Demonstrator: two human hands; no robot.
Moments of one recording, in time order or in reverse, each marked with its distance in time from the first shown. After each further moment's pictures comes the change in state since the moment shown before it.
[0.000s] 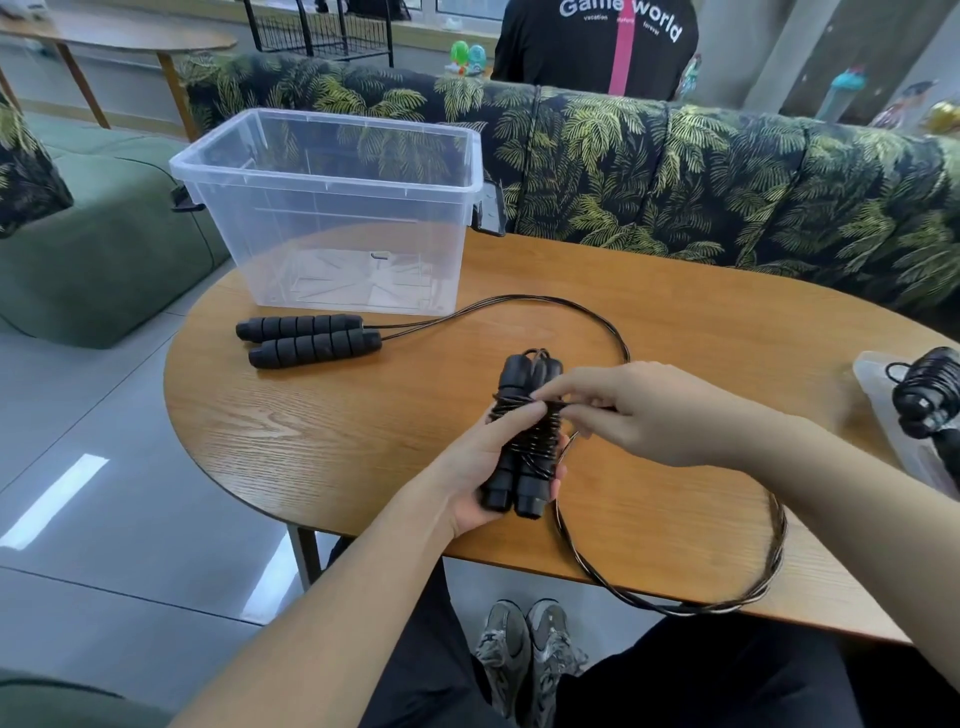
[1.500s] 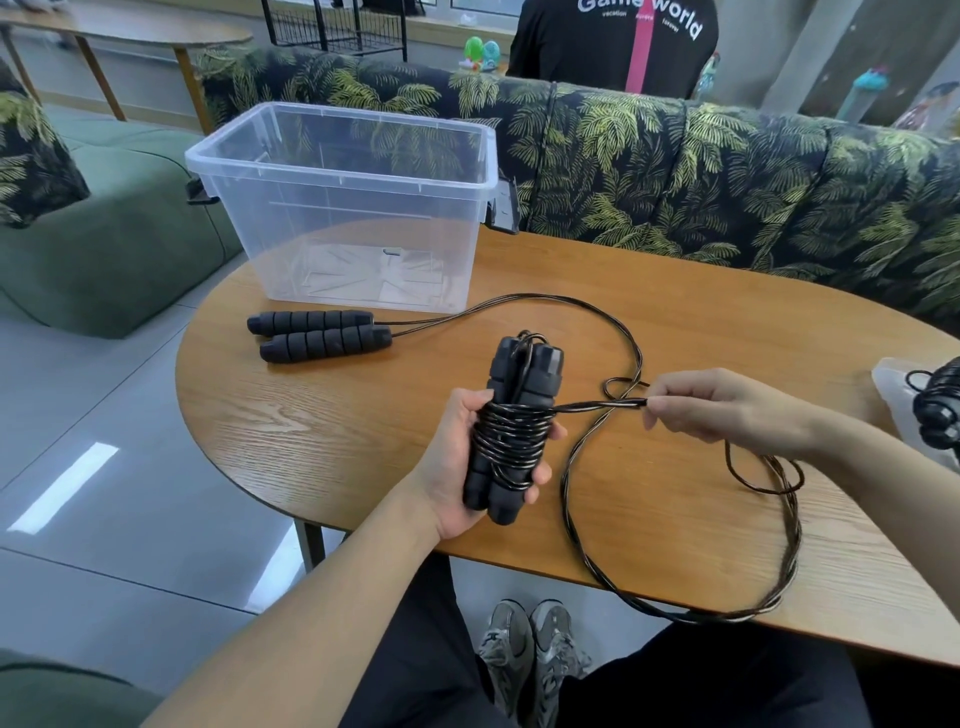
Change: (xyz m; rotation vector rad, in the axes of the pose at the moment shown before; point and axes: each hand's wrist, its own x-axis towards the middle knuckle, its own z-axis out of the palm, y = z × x) left_hand -0.008 0.005 -0.013 -0.018 -0.192 0.195; right_hand -0.022 0.078 0.005 0.639 -0.023 0.015
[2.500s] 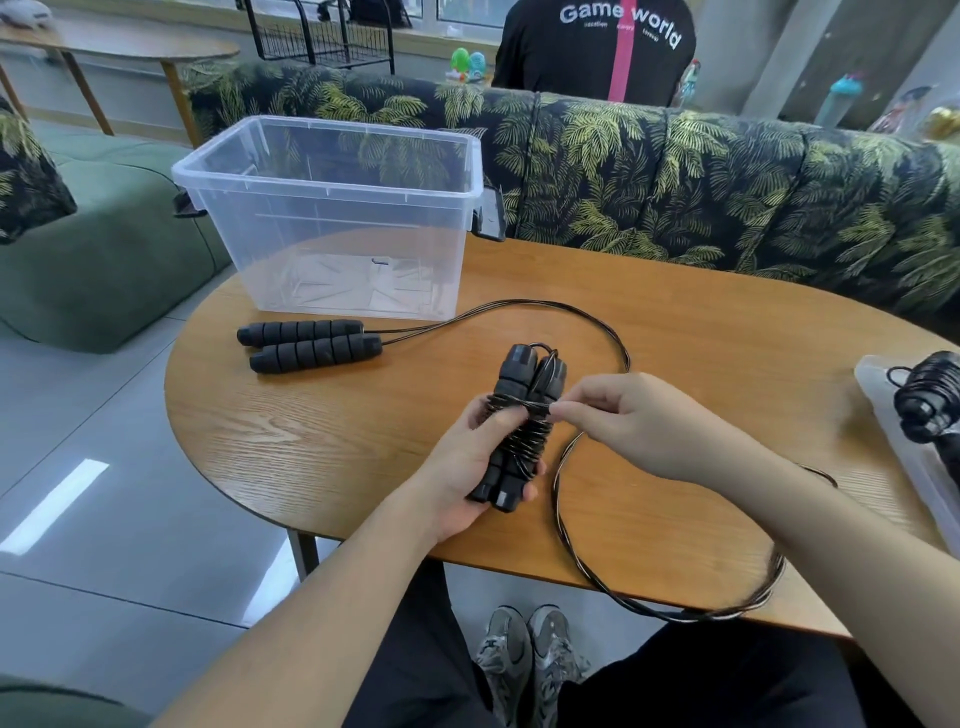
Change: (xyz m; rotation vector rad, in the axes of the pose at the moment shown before) left_hand 0.011 -0.006 -0.002 0.109 0.235 -0.039; right_hand 0.020 -0.061 0.061 -0.291 0.256 0.128
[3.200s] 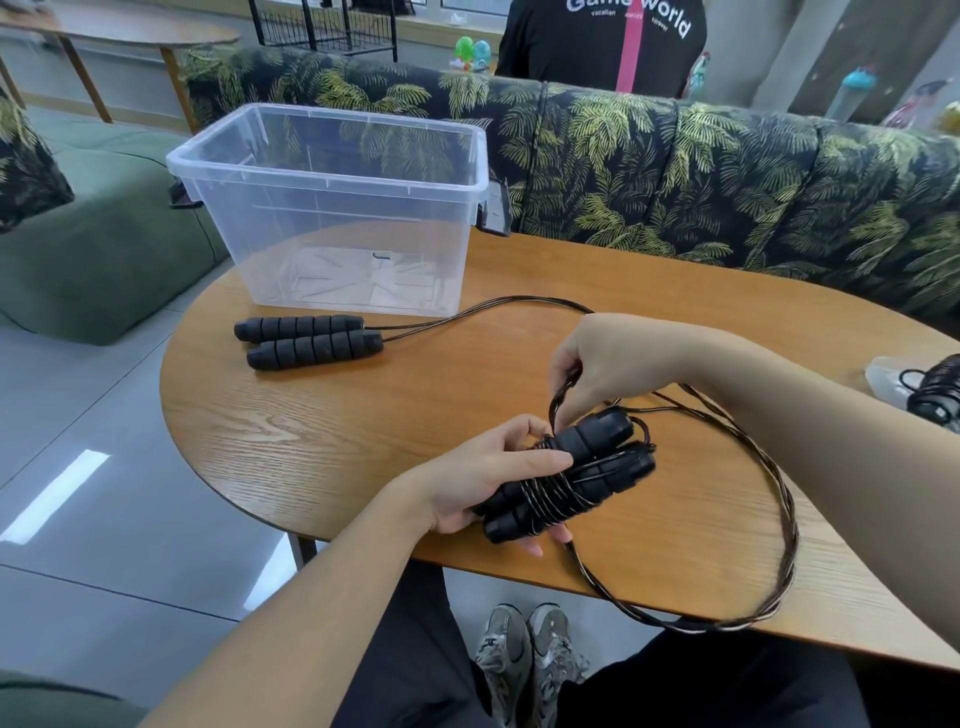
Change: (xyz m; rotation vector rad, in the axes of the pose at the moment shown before) left_hand -0.004 0.015 -0.005 0.325 -0.417 -0.220; right_hand 0.073 -0.016 -0.035 -0.274 -0.373 -0.105
